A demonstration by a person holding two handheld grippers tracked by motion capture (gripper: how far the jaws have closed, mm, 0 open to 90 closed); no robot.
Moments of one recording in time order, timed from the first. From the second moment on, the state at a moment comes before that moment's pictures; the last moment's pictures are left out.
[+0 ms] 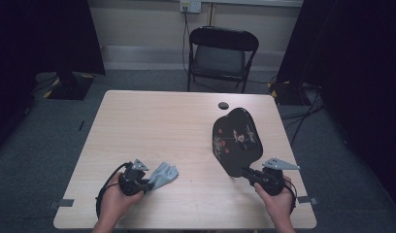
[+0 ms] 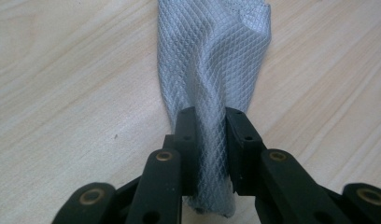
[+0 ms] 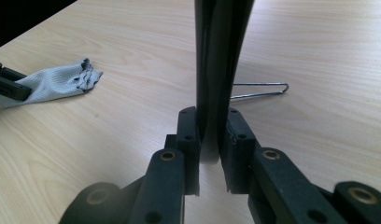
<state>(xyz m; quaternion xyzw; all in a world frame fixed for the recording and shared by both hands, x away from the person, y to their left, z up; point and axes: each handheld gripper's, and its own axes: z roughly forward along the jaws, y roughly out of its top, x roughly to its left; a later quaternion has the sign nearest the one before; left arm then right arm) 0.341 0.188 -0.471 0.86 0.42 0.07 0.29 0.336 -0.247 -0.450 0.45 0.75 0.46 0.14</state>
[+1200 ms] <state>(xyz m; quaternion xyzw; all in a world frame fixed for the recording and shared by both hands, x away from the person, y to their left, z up) 0.381 0.124 -0.379 0.83 0.38 0.08 0.40 0.336 -0.235 -0.448 0.45 0.75 0.46 0.15</state>
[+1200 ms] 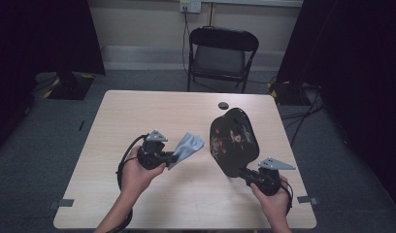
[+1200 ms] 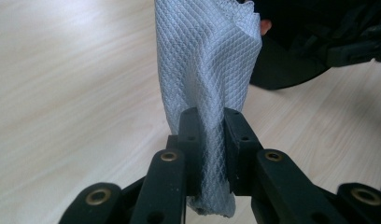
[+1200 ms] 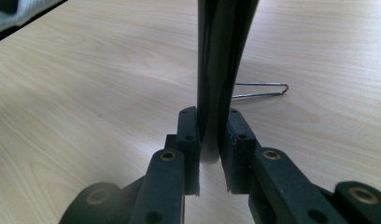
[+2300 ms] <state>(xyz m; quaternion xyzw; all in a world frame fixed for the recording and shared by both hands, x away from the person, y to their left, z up) 0.440 0.048 -0.369 0.86 0.36 0.08 0.36 0.339 -0.235 -0.447 0.45 0.76 0.45 0.14</state>
